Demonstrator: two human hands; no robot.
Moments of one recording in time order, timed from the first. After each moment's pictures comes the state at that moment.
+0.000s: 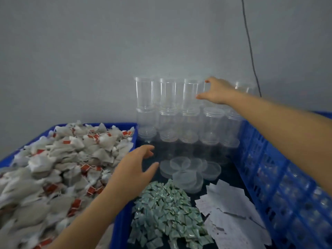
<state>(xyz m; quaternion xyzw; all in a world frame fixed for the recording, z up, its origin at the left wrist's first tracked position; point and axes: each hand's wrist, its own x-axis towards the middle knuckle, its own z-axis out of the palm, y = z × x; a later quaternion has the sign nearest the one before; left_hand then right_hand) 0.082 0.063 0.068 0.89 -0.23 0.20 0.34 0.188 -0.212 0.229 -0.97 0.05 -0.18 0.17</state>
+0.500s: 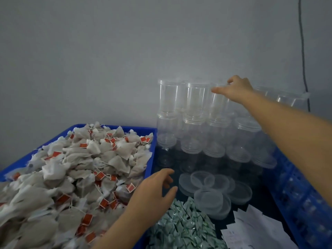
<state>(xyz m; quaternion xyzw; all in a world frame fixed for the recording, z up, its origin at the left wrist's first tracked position) 0.117 0.069 0.037 0.90 -0.20 0.15 0.35 0.297 -0.202 0.230 -0.92 0.08 -0.23 0.30</state>
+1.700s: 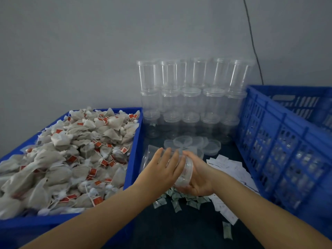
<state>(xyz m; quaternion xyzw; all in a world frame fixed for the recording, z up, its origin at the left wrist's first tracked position) 0.027 0.033 0.018 0.81 -0.37 0.38 -0.24 0.028 -0.131 0.024 -0.57 0.20 0.33 0.72</state>
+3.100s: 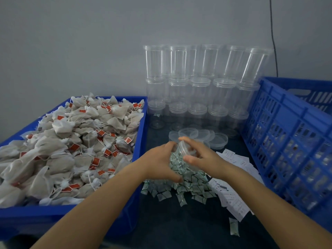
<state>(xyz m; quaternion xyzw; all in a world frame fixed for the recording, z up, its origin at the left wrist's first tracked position) 0.066 0.047 0.022 0.92 -0.30 -0.07 0.23 0.044 -0.150 0.011 -0.88 -0.15 0.06 0.45</state>
